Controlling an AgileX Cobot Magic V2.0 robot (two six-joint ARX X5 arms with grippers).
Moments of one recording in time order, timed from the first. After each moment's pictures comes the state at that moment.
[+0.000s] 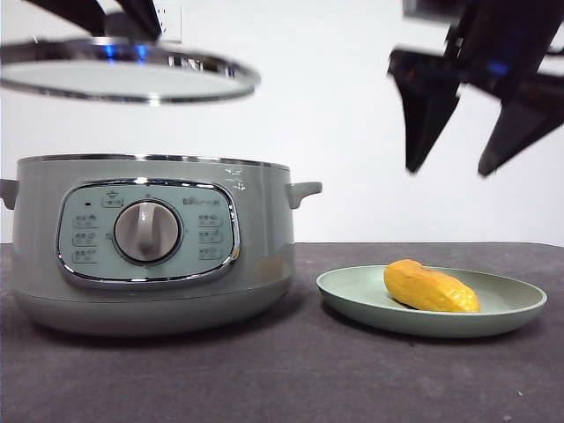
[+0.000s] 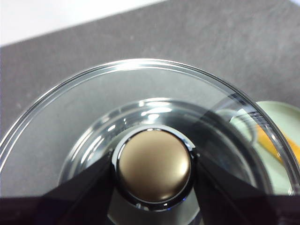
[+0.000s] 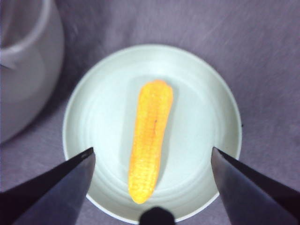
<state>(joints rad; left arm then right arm) -0.45 1.21 1.20 -0.56 -0.03 -0.03 0.51 1.32 1.04 -0.67 0.11 0.11</state>
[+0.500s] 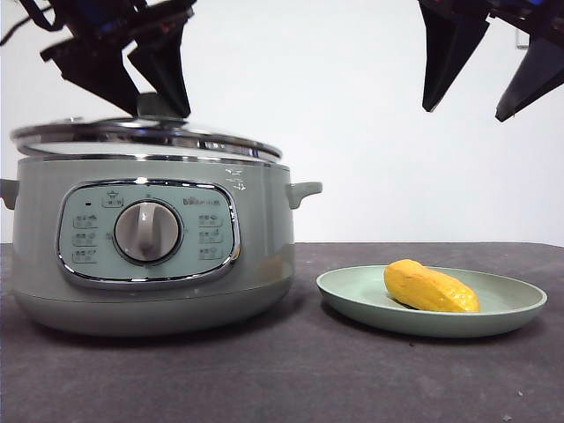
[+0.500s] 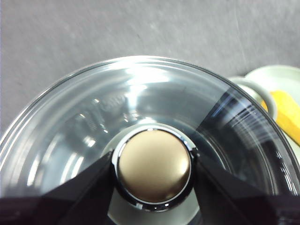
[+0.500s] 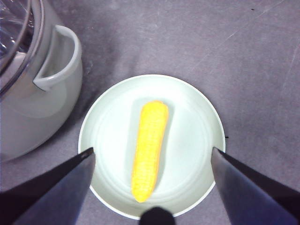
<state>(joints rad) -0.45 1.39 1.20 -0.53 0.02 -0.03 0.50 1.17 1.04 -0.69 0.11 0.11</state>
